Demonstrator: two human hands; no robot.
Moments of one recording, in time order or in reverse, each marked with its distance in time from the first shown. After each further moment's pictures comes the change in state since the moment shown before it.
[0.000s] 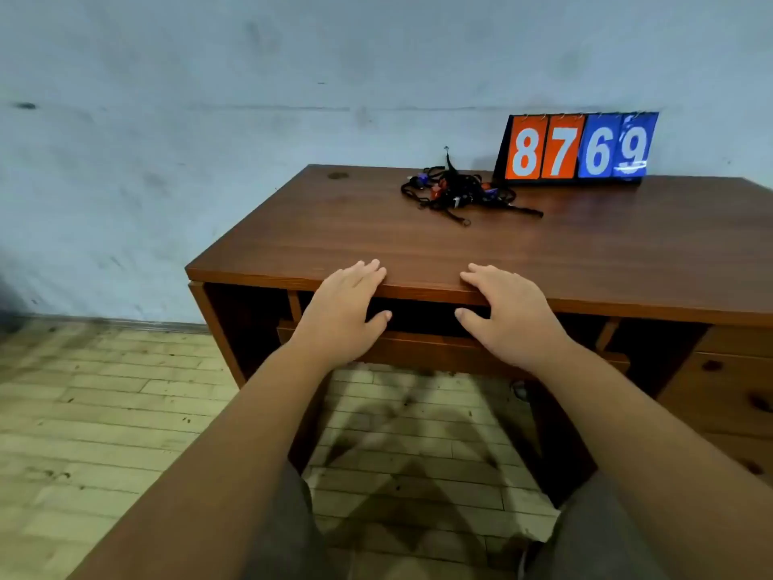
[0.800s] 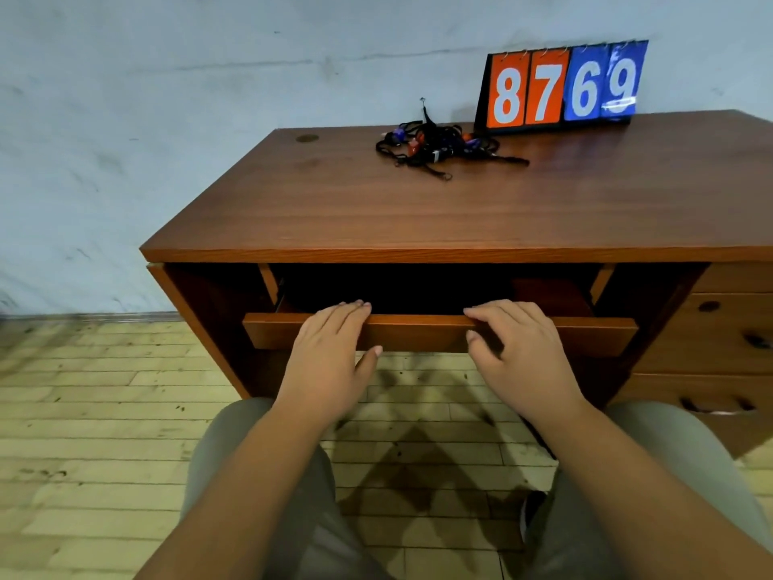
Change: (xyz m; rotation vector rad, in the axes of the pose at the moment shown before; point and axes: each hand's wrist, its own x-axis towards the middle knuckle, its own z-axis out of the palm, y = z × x) left_hand -0.072 -0.002 0.074 0.004 0.043 -0.021; right_hand -0.091 0.018 0.068 0.129 0.209 0.069
